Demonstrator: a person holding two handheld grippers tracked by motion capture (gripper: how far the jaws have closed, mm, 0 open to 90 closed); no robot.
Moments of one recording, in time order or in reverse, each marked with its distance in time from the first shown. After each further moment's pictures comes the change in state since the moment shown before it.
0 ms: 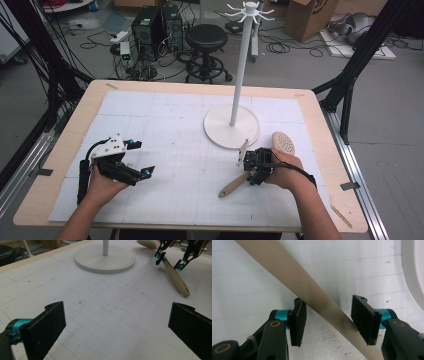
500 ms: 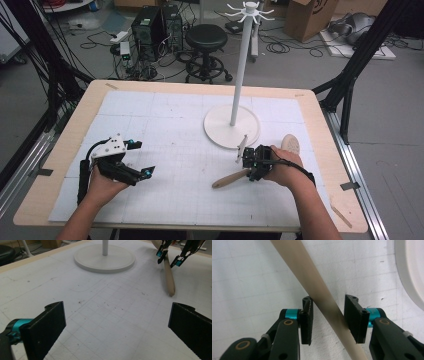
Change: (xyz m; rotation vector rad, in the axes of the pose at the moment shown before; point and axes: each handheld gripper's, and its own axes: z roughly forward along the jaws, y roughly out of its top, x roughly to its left) left arm 0.000 0.000 0.001 0.001 -0.003 0.000; right arm -0.005 0.005 -0.008 0.021 0.014 0.036
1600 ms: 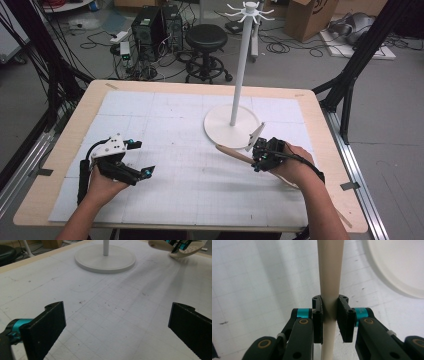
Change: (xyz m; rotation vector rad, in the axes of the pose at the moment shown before) left arm 0.000 0.000 0.000 -0.001 0.006 0.000; right arm -0.009 -0.018 -0.040 -0.132 -0.009 0.131
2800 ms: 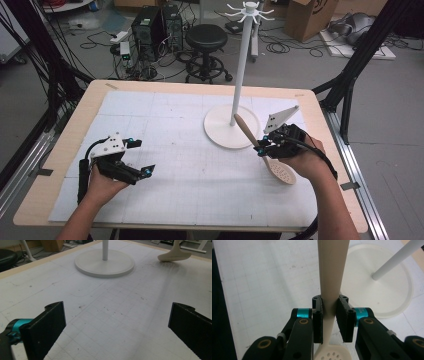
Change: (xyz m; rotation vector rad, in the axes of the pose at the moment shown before) left arm -0.002 0.006 -0.002 -0.021 -0.002 0.006; right arm -0.002 -0.009 -0.067 -0.337 -0.048 0.079
